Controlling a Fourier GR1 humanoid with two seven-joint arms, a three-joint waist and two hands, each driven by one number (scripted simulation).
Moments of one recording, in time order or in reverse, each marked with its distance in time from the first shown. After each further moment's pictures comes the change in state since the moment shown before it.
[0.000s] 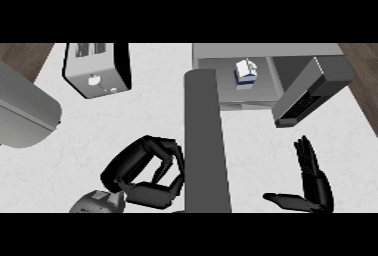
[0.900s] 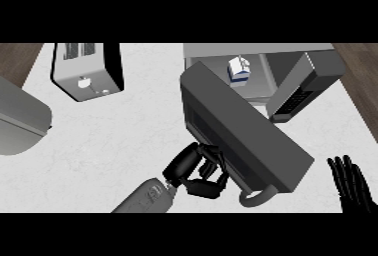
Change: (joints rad) left arm -0.296 0.005 -0.424 0.677 0.080 0.556 -0.408; right arm 0.353 -0.078 0.080 -0.624 -0.139 0.208 0.133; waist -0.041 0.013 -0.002
